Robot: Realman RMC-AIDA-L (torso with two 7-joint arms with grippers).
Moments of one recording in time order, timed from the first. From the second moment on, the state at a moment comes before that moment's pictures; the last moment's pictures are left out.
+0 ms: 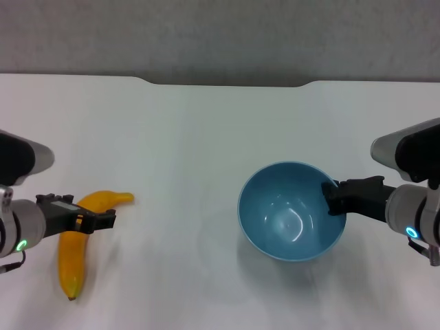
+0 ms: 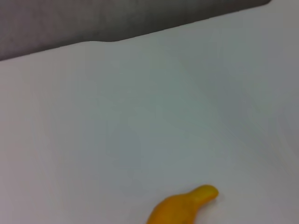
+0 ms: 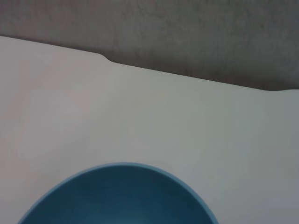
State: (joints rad) left arm -0.20 -2.04 -1.53 -1.28 2.56 -0.66 0.43; right arm 0.26 2.01 1.31 1.27 -2.45 0.47 -0.32
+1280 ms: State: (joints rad) left arm -0.30 -2.04 -1.56 -1.02 2.57 -0.54 0.38; right arm 0.24 2.01 1.29 1.30 -2.45 0.47 -0.34
